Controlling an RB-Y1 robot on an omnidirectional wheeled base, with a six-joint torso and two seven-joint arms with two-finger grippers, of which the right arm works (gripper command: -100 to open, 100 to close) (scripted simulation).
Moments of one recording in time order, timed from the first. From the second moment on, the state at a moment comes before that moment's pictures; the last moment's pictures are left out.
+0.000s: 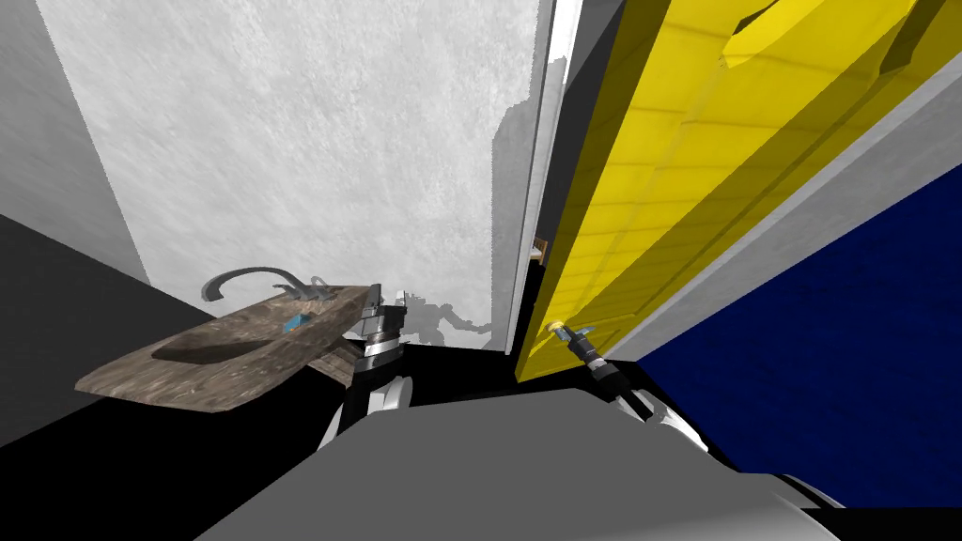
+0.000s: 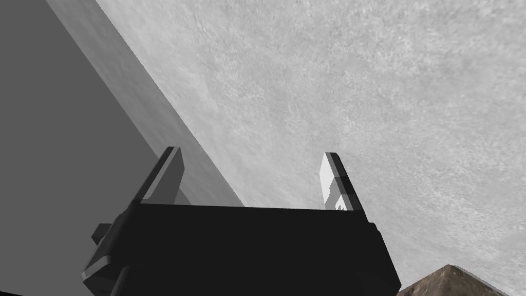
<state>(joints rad) 0.07 -0.53 -0.07 -0.63 0.20 -1.08 -0.53</state>
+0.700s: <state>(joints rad) 0.10 -0.55 -0.07 -0.58 0.21 -1.18 -0.55</state>
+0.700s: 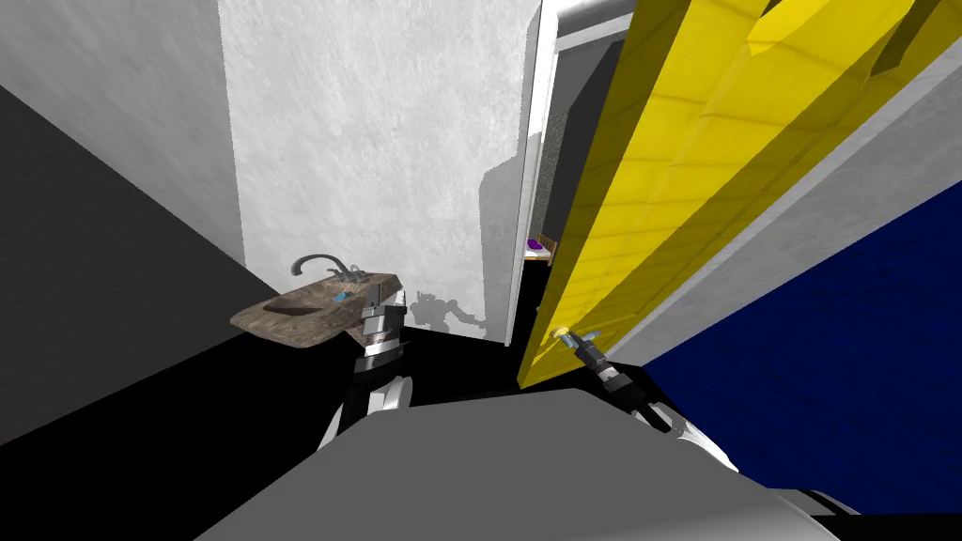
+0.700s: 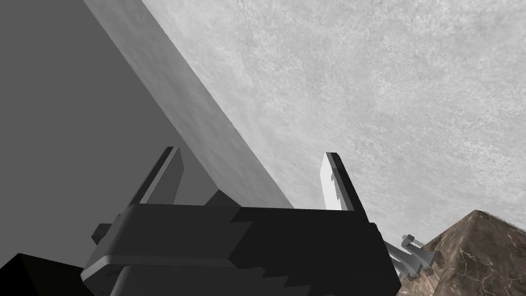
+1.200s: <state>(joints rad) 0.12 -0.56 -0.08 -0.58 0.21 -1.20 -0.56</state>
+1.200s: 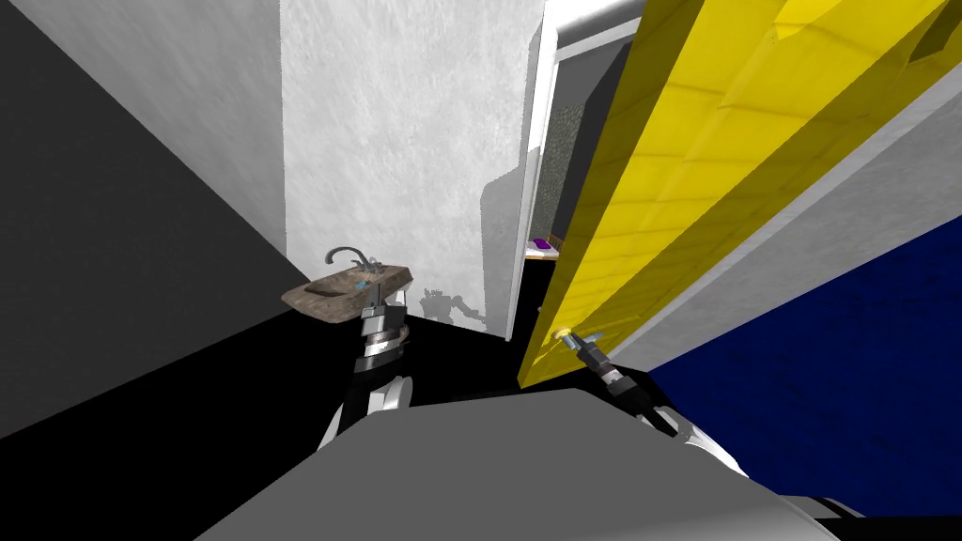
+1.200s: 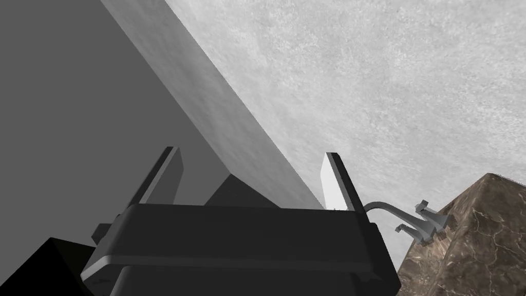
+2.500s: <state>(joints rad) 0.11 -0.58 -0.08 -0.52 0.22 -1.28 -0.57</state>
